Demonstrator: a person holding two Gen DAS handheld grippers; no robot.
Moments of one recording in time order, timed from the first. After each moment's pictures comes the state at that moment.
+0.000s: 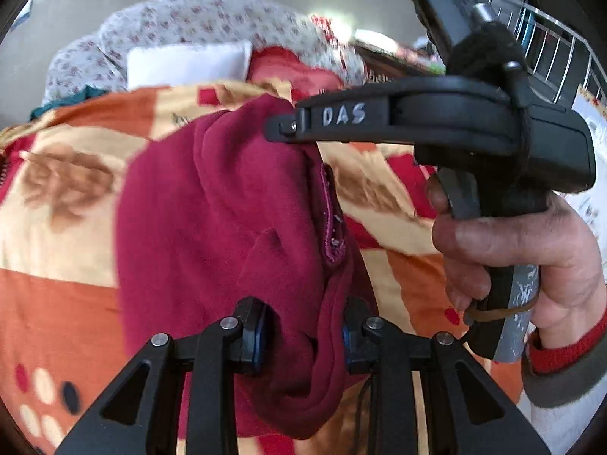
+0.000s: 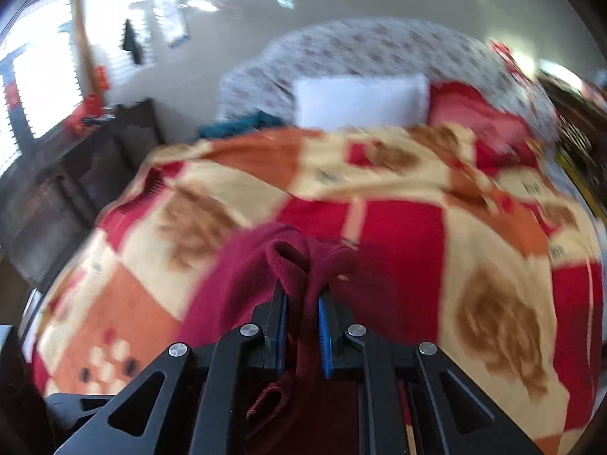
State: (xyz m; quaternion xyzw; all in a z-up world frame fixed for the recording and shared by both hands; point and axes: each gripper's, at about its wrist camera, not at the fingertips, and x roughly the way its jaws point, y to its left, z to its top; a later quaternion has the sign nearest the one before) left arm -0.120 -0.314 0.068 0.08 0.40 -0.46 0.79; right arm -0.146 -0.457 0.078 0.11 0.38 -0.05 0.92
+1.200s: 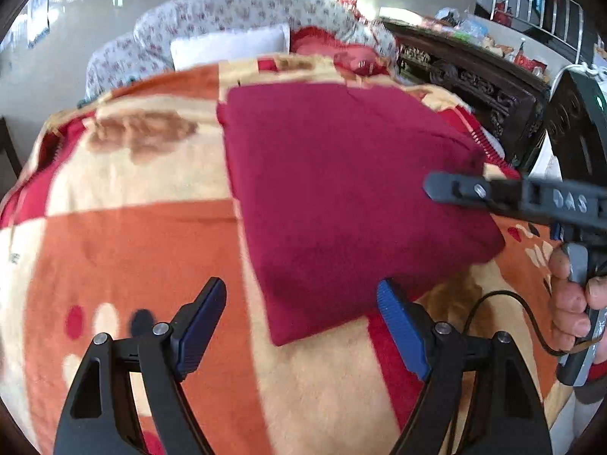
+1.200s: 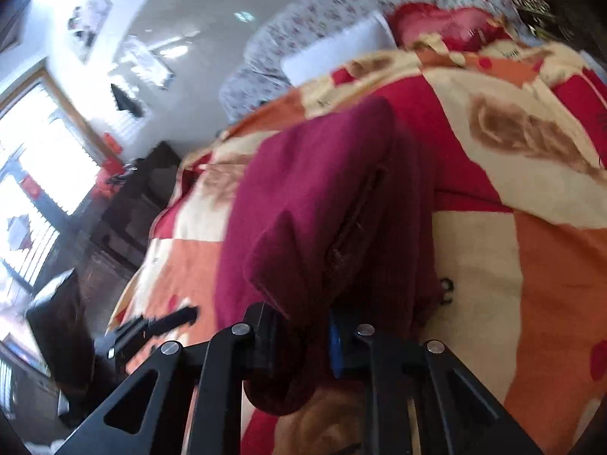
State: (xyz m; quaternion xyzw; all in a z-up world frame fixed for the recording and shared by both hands) left arm -0.134 -0.220 0.043 0.15 0.37 -0.40 0.83; right arm -0.279 -0.406 0.027 0.29 0.32 0.02 0.90
